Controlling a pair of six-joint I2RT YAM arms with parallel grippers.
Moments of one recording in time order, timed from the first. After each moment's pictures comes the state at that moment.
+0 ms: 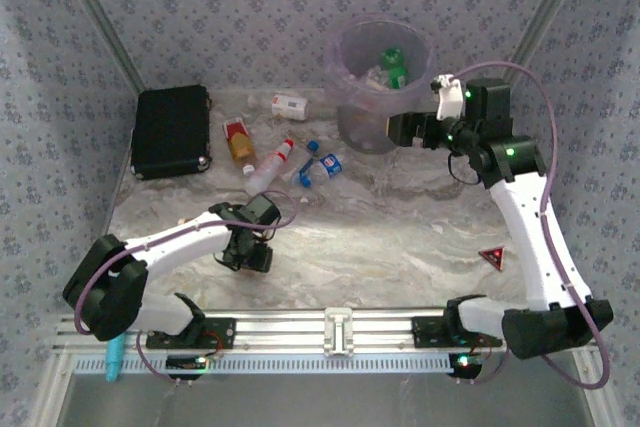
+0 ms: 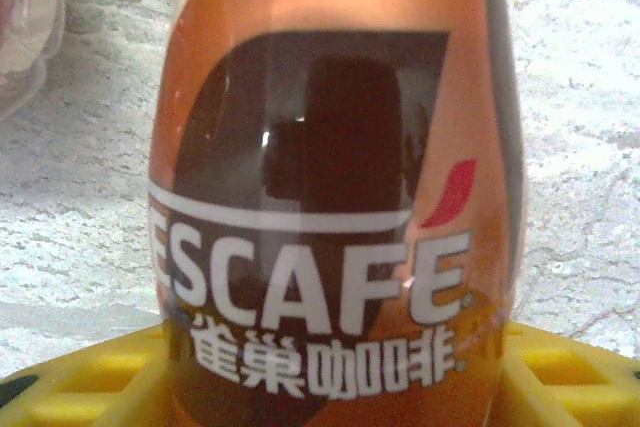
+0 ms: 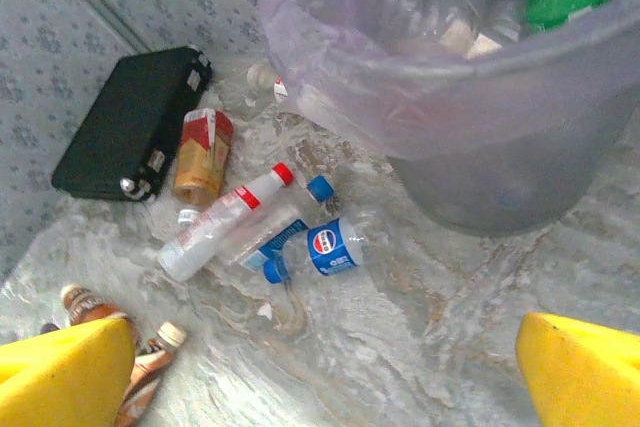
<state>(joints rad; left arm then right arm) -0.74 1.35 0.73 -0.89 -0.06 -0.54 0.18 1.21 1.43 -0.77 -0.38 0.19</state>
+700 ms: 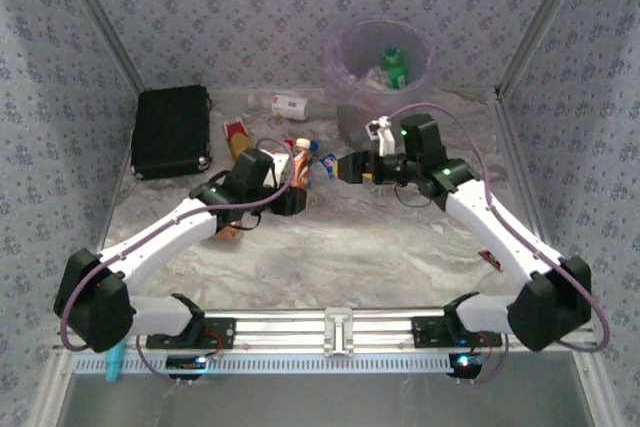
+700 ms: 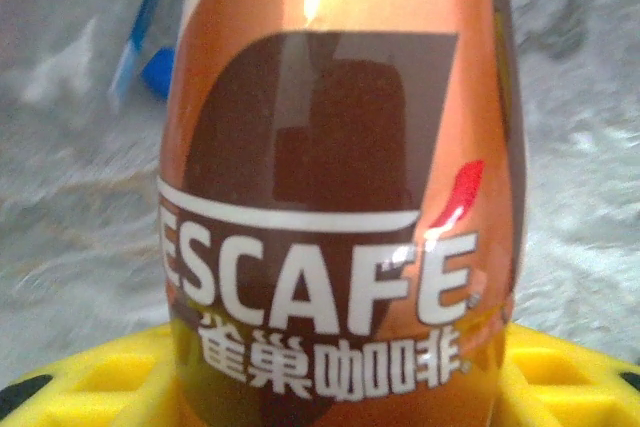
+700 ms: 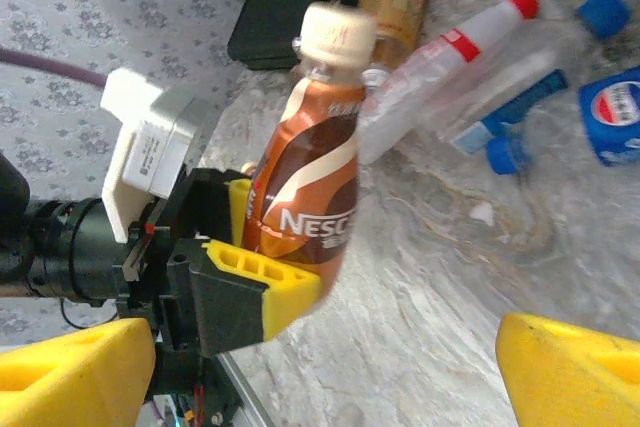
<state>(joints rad) -0.64 1.29 0.92 -0.40 0.22 -0.45 0.46 1.30 1.10 -0.38 -0.64 0.47</state>
